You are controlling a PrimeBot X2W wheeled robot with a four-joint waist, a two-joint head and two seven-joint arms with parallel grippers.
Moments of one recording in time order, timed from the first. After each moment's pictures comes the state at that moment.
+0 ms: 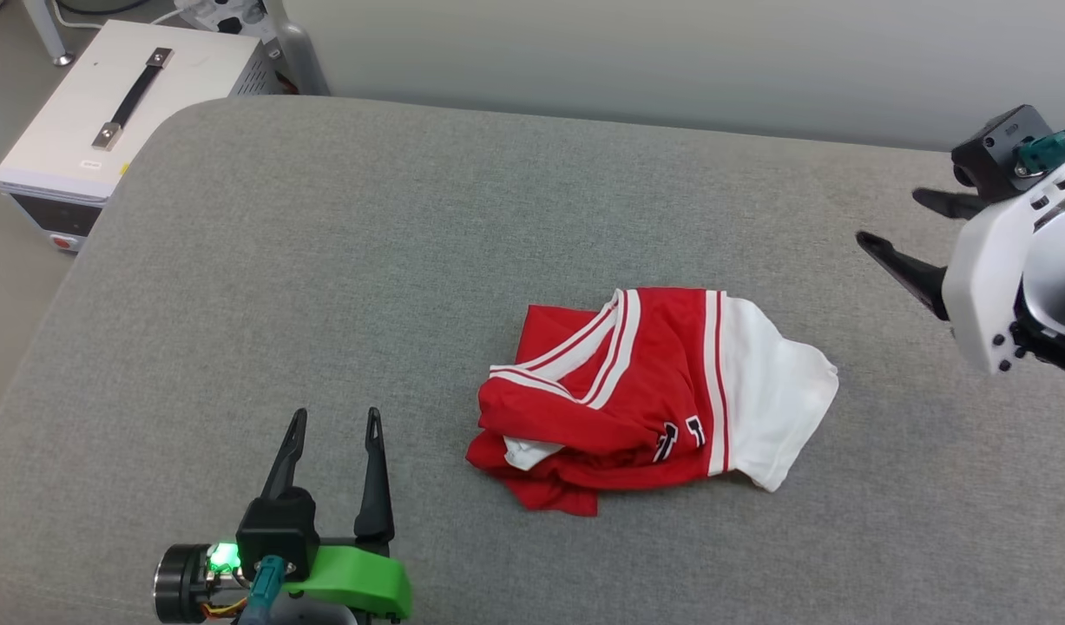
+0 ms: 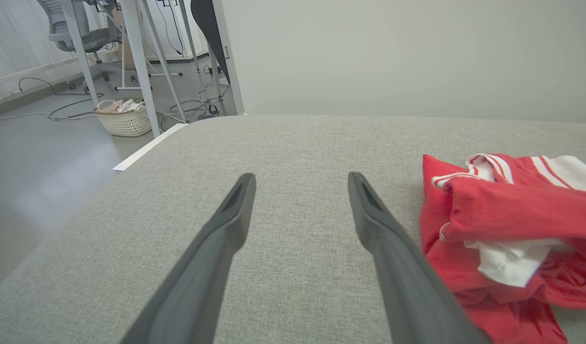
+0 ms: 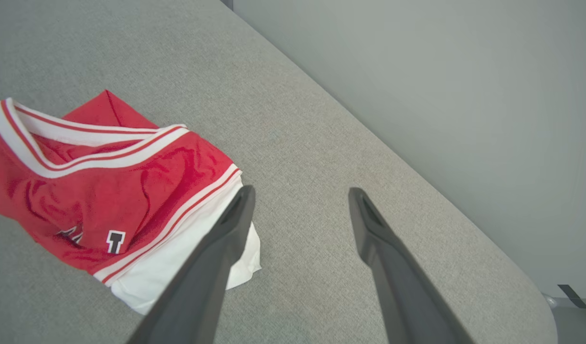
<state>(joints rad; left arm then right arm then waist) 0.05 0.05 -0.10 0.06 -0.04 0.08 -0.26 -0.82 -0.80 0.81 0.13 0.79 0.13 0.45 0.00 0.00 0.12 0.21</state>
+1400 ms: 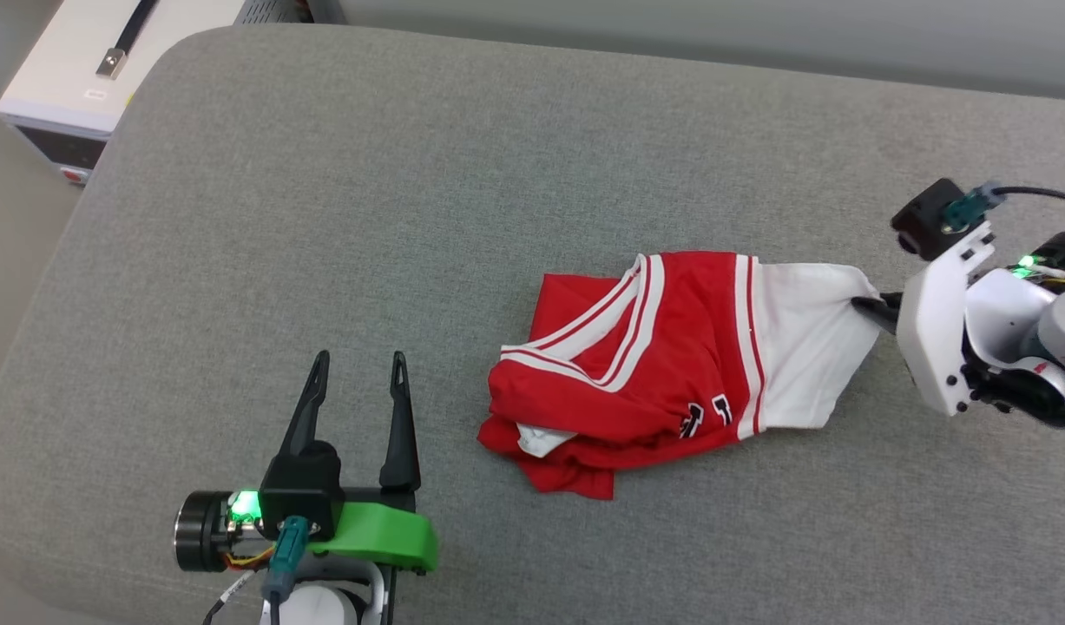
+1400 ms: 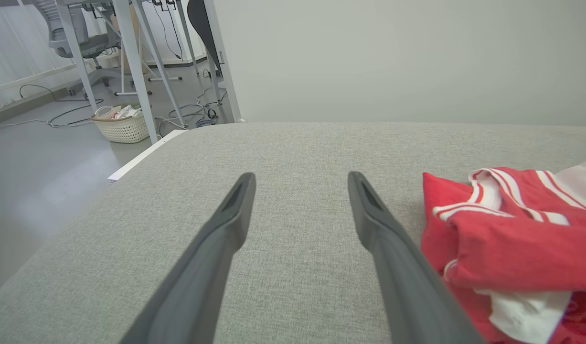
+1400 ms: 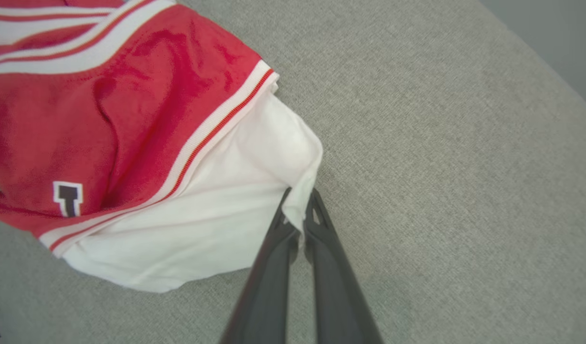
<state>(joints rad) -0.04 0.05 -0.18 0.03 -0.05 0.14 -0.26 -0.93 -0.75 1.15 0.39 0.98 0.13 0.41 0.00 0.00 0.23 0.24</state>
